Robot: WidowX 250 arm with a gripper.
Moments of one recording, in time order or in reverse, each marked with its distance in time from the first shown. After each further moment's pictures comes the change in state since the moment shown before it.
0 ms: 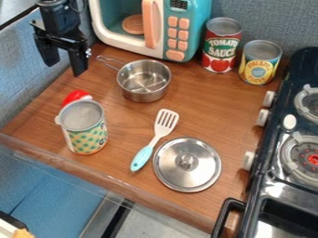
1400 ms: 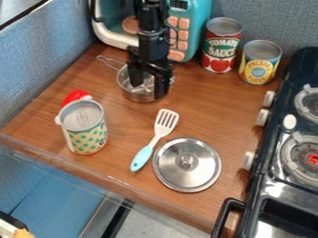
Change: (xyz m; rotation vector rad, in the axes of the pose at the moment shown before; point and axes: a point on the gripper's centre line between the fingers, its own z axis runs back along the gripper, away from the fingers) arm 0.077 -0.121 -0.056 -0.065 0.070 -0.273
